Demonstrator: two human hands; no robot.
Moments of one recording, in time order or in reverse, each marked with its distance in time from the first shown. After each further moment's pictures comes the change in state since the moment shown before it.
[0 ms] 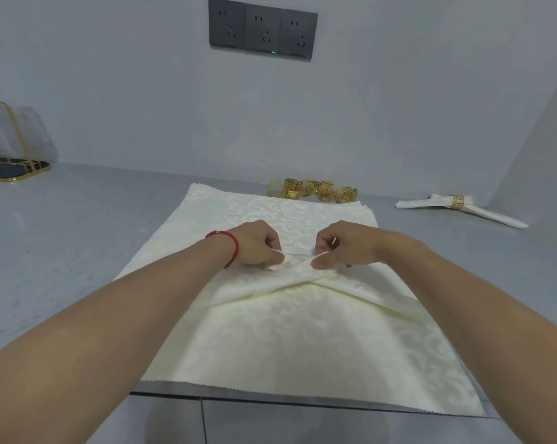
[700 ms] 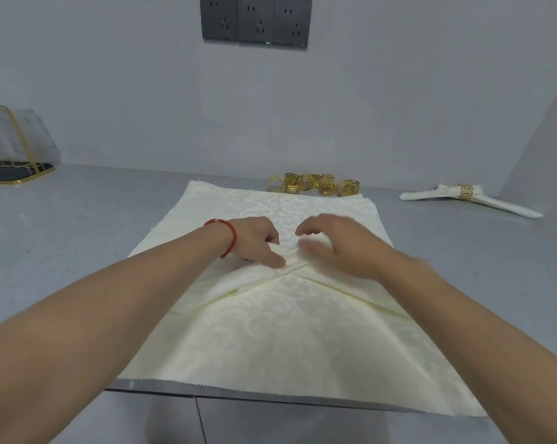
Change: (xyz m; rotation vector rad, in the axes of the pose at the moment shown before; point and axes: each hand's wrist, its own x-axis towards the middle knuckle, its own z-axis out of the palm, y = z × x) left_hand 0.001 0.019 -0.007 0.264 -0.150 -0.037; right_hand -0.015 0.000 0.029 -0.186 0.376 -0.330
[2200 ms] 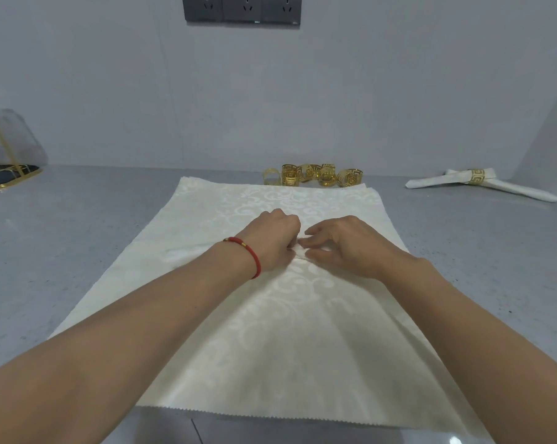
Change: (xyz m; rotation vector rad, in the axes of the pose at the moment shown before) left_hand 0.022 0.029 0.029 0.240 0.406 0.173; right_hand 0.009 0.031 0.023 -0.039 0.021 -0.027
